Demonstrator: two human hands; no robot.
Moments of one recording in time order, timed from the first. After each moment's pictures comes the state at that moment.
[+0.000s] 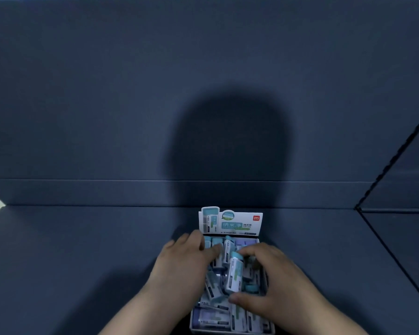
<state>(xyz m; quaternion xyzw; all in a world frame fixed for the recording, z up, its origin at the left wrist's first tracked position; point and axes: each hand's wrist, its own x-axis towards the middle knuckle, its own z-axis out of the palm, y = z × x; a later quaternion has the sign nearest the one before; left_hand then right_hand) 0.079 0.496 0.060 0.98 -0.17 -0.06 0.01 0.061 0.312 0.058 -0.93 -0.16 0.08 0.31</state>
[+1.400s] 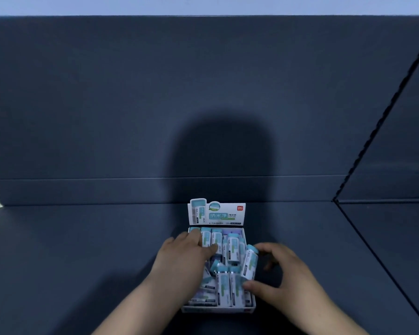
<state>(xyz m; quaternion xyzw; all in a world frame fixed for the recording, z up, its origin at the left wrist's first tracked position) 0.064 0.482 0.058 0.98 -0.18 -0.05 -0.01 0.029 0.281 0.043 -0.90 -0.08 -0.01 0.42</state>
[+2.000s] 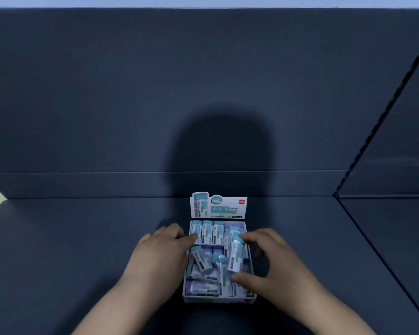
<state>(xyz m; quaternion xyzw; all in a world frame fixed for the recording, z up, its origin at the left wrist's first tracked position) 0.051 0.519 0.051 0.98 -0.17 0.09 0.07 0.031 0.296 0.057 -0.92 -0.13 0.01 0.36</state>
